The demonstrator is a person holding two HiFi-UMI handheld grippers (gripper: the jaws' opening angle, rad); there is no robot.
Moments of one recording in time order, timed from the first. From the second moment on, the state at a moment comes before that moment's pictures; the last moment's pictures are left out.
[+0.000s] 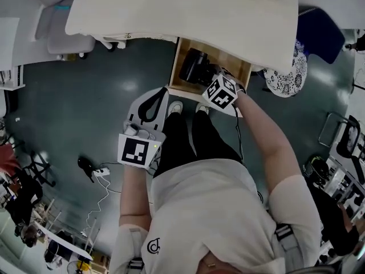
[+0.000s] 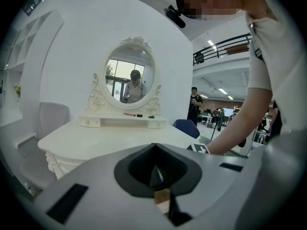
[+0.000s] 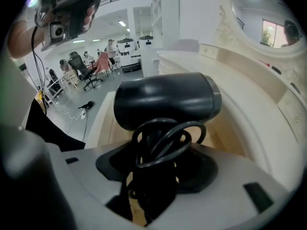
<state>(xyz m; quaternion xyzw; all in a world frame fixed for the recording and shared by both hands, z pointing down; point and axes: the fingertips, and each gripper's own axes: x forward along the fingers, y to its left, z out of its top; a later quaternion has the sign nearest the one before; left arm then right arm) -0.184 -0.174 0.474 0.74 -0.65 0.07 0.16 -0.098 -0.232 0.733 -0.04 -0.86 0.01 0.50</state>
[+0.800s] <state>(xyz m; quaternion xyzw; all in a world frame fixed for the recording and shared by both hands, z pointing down) -0.198 -0.182 0.501 0.74 -0.64 0.08 0.20 -0.098 -0.227 0.791 -0.08 -0.81 0.04 0.58</state>
